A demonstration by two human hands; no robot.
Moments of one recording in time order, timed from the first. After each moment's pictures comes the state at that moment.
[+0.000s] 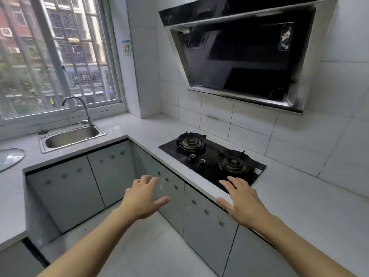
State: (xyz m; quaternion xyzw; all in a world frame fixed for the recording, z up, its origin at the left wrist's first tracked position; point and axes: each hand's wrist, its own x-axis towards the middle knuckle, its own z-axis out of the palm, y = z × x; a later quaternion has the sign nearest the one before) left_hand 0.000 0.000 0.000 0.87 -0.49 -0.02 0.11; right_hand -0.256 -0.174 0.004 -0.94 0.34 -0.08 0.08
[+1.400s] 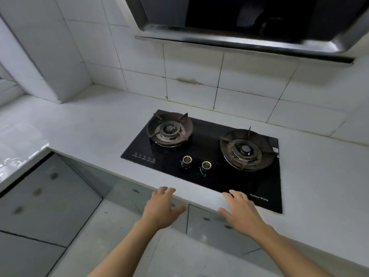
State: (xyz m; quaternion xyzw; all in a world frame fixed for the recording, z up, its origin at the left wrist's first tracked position) left_hand 0.288 -0.342 -0.161 0.74 -0.61 -0.26 0.07; right_hand 0.021 -0.397 -0.182 -0.81 0.56 0.06 0.17
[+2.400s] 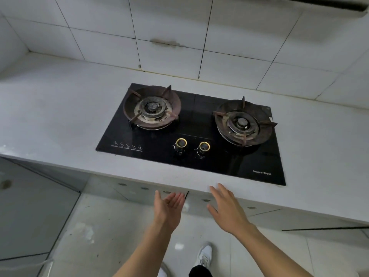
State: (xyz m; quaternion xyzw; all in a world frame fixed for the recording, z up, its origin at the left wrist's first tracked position) left_hand 0.294 -0.378 -0.289 0.44 0.21 -0.70 0.52; right_hand 0.094 -0.373 -0.253 -0.73 0.64 0.04 0.24
